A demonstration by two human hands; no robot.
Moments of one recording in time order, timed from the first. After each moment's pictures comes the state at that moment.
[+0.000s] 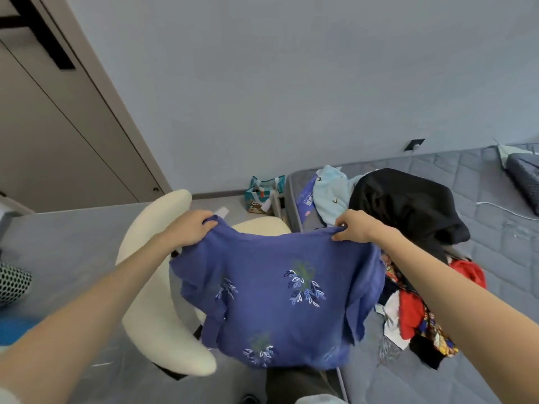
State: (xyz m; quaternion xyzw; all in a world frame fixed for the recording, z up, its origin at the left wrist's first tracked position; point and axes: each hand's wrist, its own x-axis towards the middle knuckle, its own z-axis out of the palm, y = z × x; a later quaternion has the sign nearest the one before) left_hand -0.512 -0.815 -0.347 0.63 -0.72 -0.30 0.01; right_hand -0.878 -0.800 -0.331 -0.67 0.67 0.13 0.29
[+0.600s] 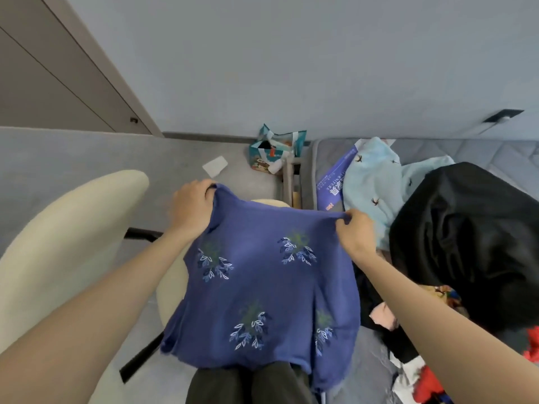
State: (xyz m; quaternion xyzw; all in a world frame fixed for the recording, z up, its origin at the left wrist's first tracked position) left_hand -0.551 -0.975 -0.552 0.75 -0.60 -0.24 0.14; right_hand -0.865 -0.959 -0.553 -0.50 0.81 -0.07 0.31
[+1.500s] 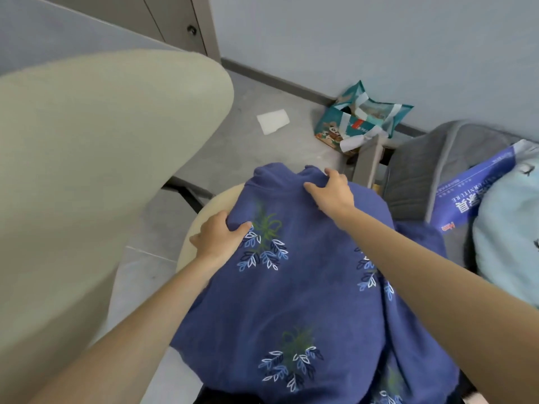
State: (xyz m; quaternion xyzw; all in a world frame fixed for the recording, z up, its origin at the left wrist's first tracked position) left_hand -0.485 -0.884 -0.738 0.86 -0.30 -0.41 0.07; right_hand -0.658 -1.032 -0.749 -0.59 0.69 0.04 0.43
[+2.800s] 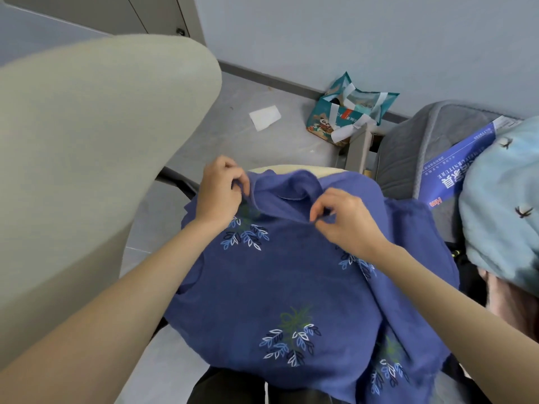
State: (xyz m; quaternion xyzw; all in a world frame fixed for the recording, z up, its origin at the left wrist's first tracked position) left_hand -0.477 -0.919 -0.697 0.77 -0.52 -0.28 0.26; right_hand -0.713 -0.958 -0.677 -0.78 0.48 -0.06 0.39
